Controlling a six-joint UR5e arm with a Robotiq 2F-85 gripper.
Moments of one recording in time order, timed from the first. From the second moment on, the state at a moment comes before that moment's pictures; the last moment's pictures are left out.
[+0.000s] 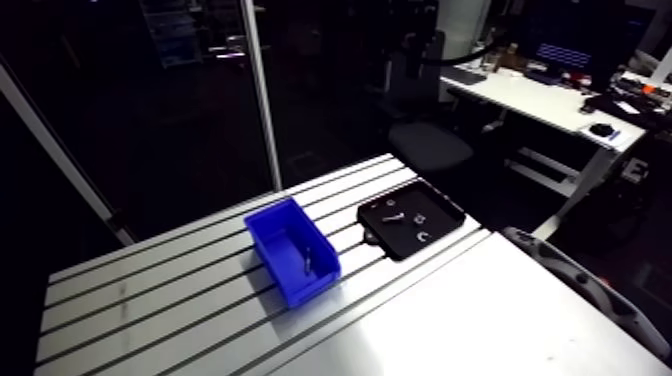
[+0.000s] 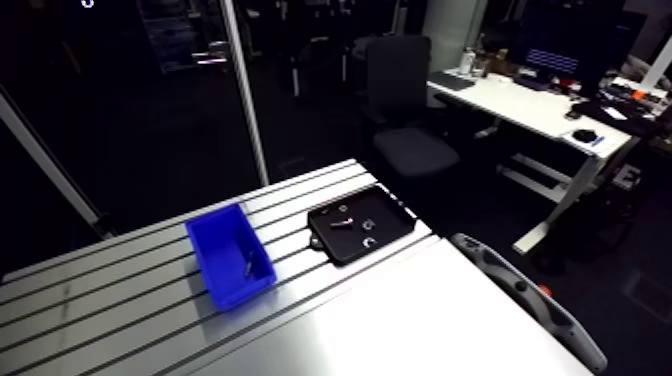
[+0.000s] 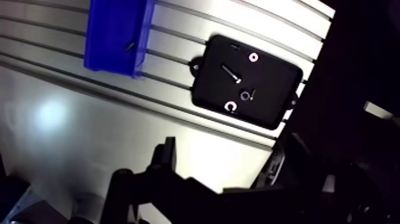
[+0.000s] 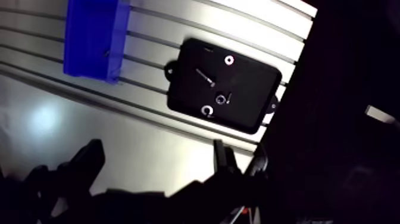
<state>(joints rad) -0.56 -1.32 1.38 -1.53 -1.60 -2.47</state>
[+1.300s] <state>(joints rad) -0.64 -1.21 1.61 -1.96 -1.60 -3.21</state>
